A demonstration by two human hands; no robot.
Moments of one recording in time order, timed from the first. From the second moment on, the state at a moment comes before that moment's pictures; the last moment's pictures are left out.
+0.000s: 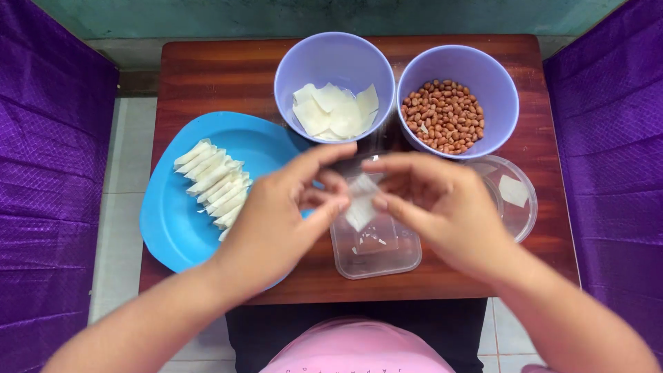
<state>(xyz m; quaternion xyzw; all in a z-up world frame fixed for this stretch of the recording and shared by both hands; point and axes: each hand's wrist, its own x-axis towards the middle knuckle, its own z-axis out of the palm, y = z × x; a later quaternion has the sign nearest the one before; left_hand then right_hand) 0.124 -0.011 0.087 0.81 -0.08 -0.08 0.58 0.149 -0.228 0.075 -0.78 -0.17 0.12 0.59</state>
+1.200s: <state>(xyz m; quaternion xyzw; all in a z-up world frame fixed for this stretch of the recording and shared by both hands) 0.039 -0.042 -0.041 0.95 -0.20 0.04 0.23 0.083 -0.236 -0.033 -0.90 -0.29 -0.13 0.31</state>
